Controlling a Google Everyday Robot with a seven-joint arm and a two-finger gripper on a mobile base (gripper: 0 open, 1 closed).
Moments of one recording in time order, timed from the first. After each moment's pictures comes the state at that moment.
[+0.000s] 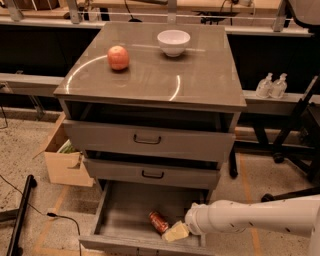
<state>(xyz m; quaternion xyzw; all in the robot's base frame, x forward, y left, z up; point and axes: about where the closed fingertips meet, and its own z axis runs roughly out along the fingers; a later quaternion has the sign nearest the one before) 0.462 -0.080 0.404 -0.34 0.89 0.19 0.24</state>
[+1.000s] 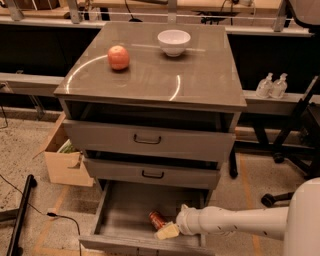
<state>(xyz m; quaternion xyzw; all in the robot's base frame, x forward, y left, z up) 0.498 -0.048 0.320 -0.34 0.87 0.22 0.28</state>
